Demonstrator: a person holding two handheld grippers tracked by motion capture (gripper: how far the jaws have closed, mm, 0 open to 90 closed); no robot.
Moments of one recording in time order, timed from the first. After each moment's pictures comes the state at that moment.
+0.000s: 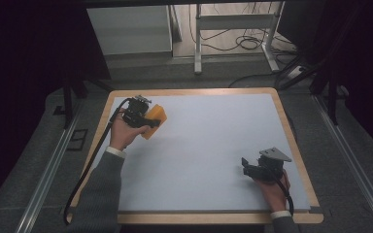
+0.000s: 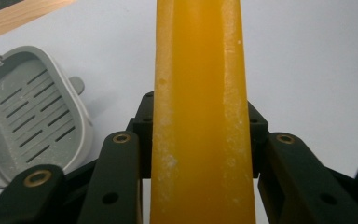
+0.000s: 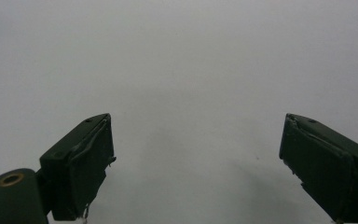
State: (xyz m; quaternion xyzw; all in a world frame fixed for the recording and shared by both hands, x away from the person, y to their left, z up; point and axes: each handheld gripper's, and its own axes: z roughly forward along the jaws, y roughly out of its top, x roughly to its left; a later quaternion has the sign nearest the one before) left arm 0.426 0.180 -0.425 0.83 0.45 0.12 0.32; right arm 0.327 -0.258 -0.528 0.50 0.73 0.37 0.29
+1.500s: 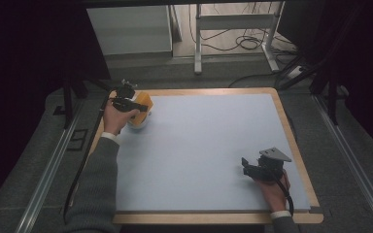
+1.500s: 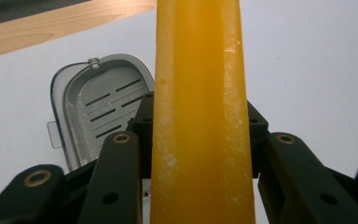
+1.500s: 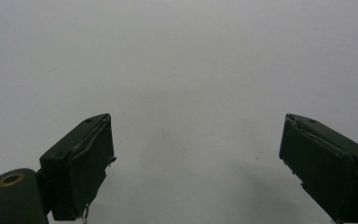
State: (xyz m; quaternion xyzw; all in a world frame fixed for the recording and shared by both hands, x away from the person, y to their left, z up) left arm 0.480 0.226 -0.430 0.77 0.54 0.12 0.32; right arm 0.327 -0.258 -0.528 0.50 0.72 0.37 0.29
